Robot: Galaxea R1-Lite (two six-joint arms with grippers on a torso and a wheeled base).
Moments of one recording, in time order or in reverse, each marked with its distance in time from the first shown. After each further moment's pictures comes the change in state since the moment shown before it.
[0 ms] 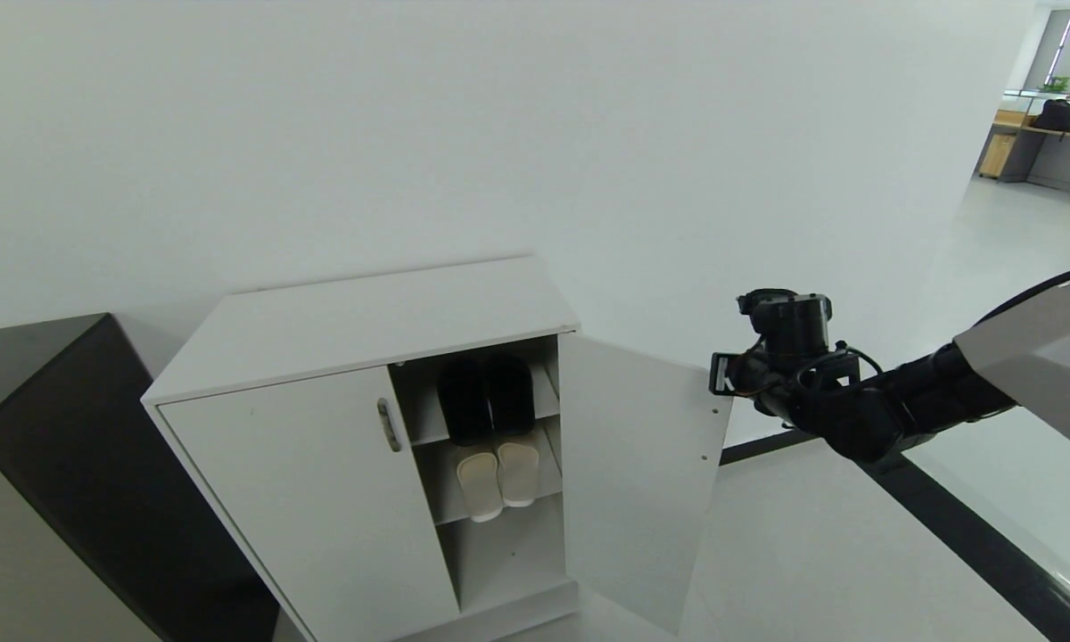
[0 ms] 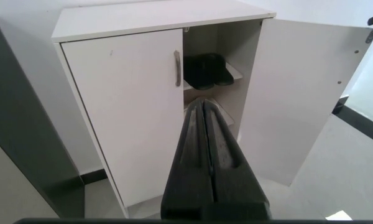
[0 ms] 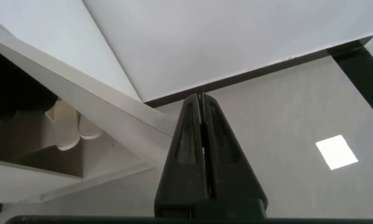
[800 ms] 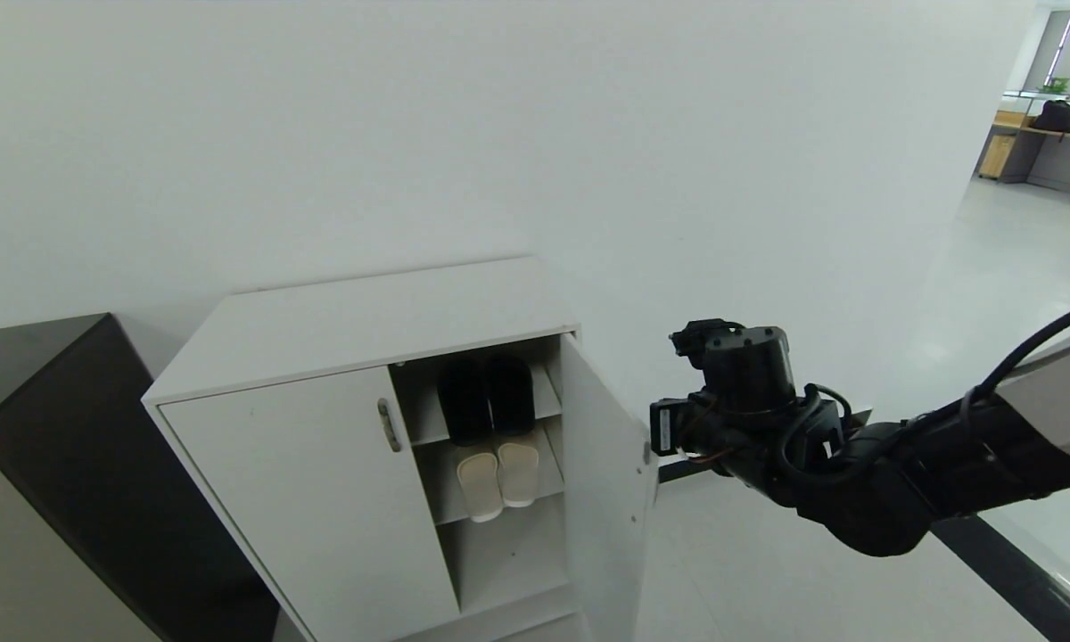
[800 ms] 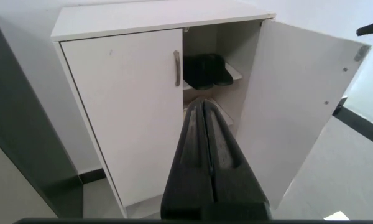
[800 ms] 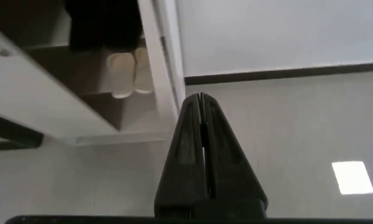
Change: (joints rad) left arm 0.000 0.000 0.000 0.000 0.000 -0.007; right arm 0.271 -0.159 0.220 -0.032 -0.025 -0.004
